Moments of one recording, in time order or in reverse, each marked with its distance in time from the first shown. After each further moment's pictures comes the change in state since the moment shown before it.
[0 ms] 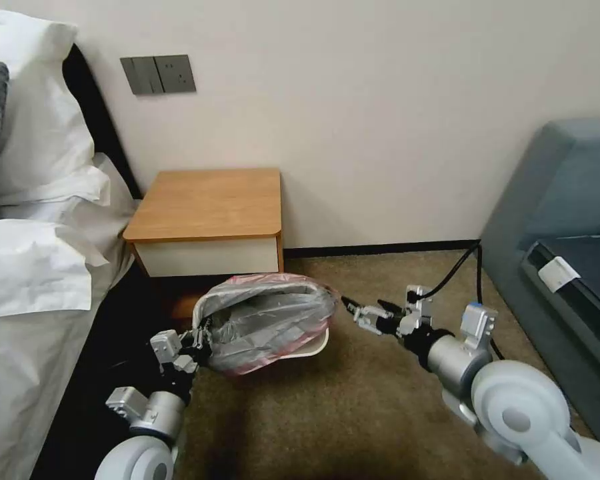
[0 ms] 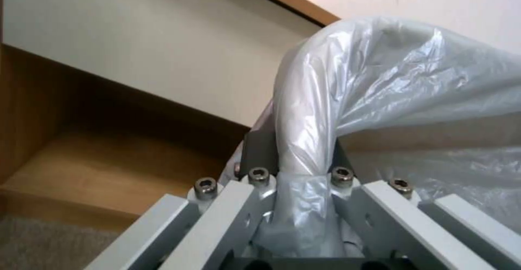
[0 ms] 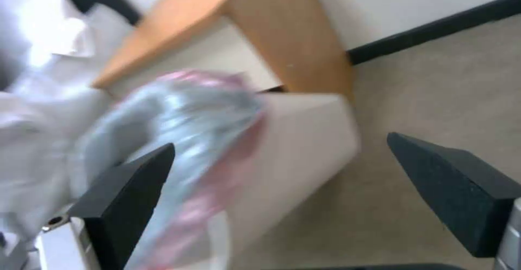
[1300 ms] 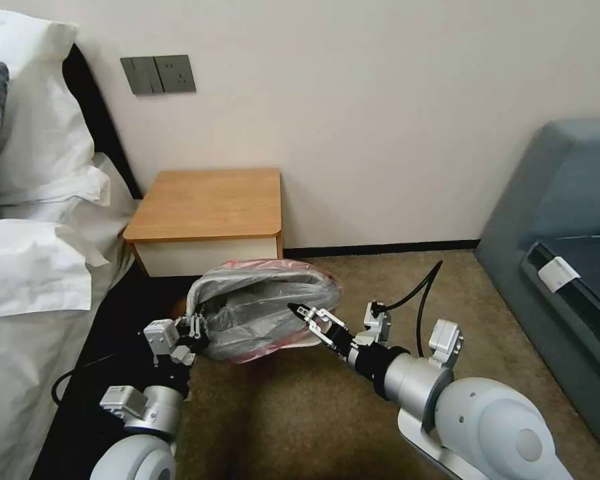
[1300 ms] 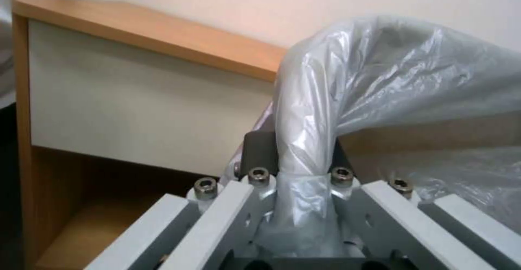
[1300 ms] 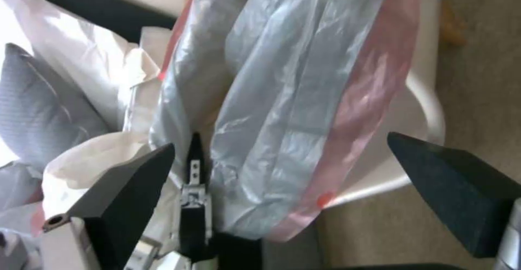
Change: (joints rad) left arm 0.034 -0.011 0.018 -0.120 0.183 -0.047 -0.067; right arm 0.075 0.227 -0.183 0.090 0.397 0.129 0.379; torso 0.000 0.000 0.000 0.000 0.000
